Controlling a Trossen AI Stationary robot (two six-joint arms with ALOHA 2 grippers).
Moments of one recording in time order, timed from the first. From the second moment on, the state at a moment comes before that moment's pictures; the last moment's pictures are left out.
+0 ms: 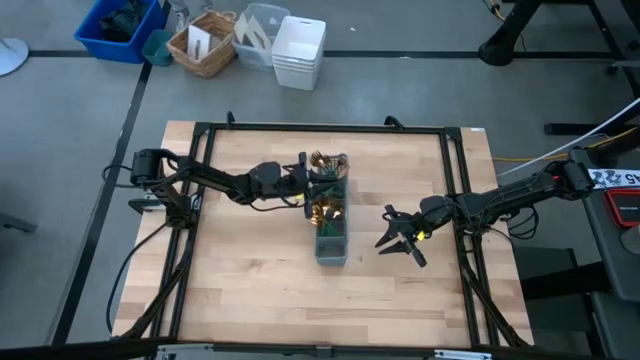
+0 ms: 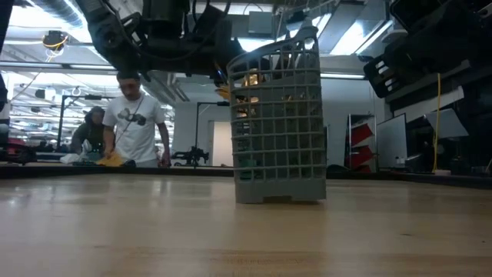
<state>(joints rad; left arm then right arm) 0.12 1.66 0.71 0.96 -0.05 0.08 0.20 0.99 0.35 0.31 -0.30 0.15</state>
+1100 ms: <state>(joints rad) 0.11 1.66 0.71 1.05 -0.05 0.08 0.20 0.99 0.35 0.31 -0.30 0.15</state>
